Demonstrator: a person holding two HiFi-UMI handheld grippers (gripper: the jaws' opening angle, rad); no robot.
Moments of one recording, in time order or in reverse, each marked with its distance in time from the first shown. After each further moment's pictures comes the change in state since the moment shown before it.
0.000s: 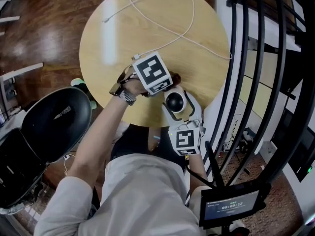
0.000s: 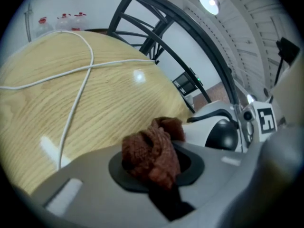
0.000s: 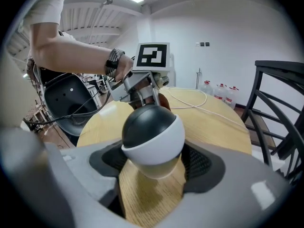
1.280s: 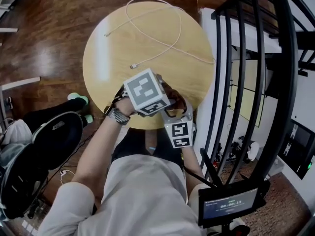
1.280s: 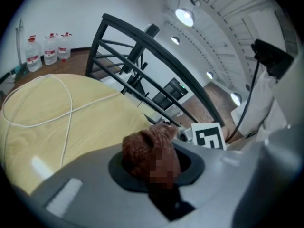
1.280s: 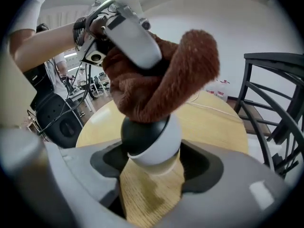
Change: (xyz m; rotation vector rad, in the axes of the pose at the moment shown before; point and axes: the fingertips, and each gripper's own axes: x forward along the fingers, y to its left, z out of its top) left arm -0.051 -0.097 0.060 0.128 -0.138 -0.093; right arm 0.009 -0.033 -0.022 0.133 -0.021 -0.045
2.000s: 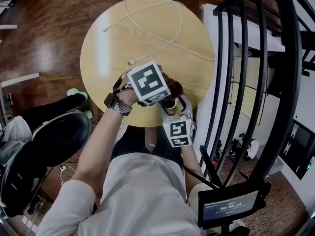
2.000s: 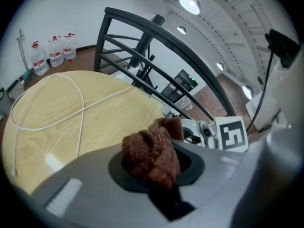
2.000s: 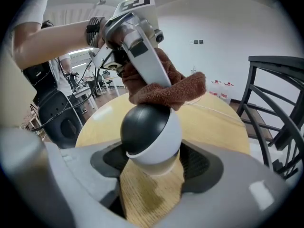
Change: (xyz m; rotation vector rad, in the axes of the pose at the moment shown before) left arm 0.005 0.037 -0.013 -0.001 0.082 0.119; right arm -0.003 0.010 0.004 -0.045 -0.002 0.019
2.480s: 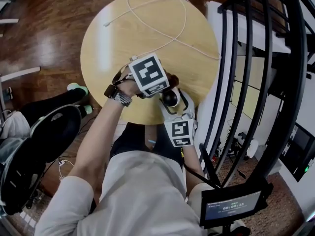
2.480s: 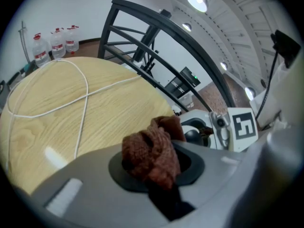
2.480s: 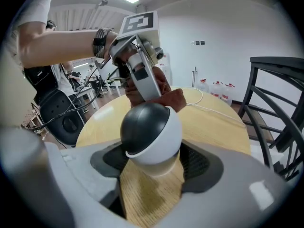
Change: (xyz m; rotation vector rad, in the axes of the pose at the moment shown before) left arm 0.009 0.023 -0.024 -0.043 0.043 -0.008; right arm -0.003 0.005 0.006 -0.020 -0.003 0.009
